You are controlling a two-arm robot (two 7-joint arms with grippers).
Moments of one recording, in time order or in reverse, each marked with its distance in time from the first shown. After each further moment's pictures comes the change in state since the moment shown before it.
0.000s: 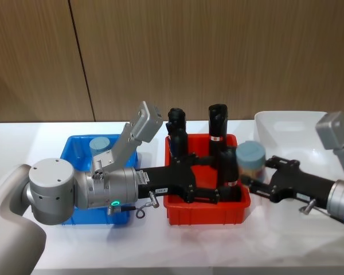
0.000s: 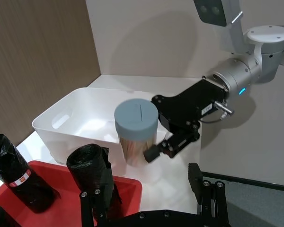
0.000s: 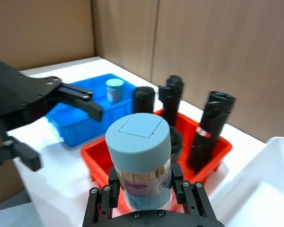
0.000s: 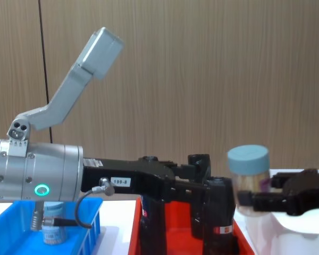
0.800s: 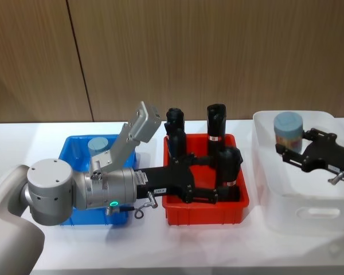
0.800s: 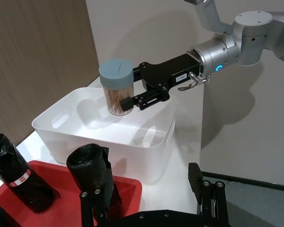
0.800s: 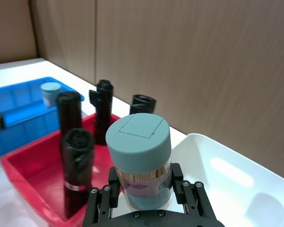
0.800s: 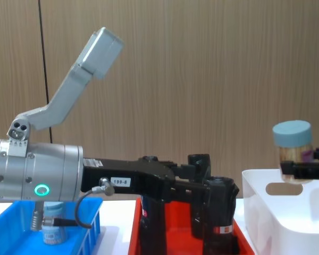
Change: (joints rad) left arm 0.000 0.000 0.000 0.000 0.000 0.000 0.000; right arm 0.067 0.035 0.062 0.077 -0.017 -0.021 -0.091
